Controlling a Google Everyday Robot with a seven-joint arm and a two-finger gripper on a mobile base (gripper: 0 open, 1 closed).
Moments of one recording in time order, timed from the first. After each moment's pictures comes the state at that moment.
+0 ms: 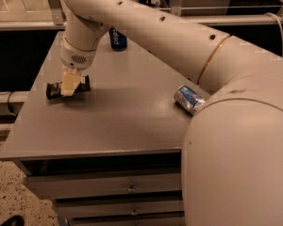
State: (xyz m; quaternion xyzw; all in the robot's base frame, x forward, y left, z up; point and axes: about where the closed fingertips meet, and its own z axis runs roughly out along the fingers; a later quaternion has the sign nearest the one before) arm 0.596 0.196 0.859 -0.75 0.61 0.15 0.20
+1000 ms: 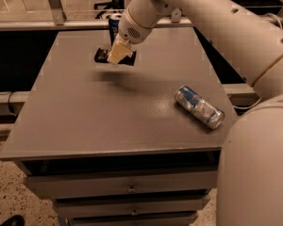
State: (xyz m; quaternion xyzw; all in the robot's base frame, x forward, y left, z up) arm 0.684 0.050 0.904 -0.62 0.72 0.12 0.29
